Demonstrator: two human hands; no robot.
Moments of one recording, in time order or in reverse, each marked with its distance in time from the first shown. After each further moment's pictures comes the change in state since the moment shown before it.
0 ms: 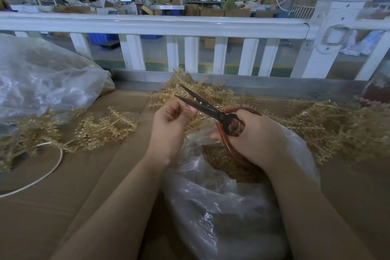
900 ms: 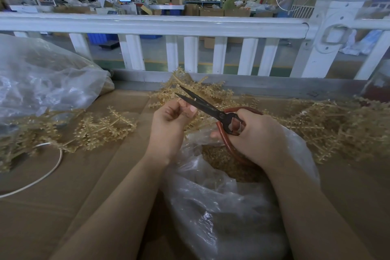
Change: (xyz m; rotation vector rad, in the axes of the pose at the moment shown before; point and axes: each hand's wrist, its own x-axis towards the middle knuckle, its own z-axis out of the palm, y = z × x) left_hand -0.003 0.006 0.002 -0.045 -0.036 0.002; right_hand -0.001 0.002 -0.002 0.014 0.047 -0.053
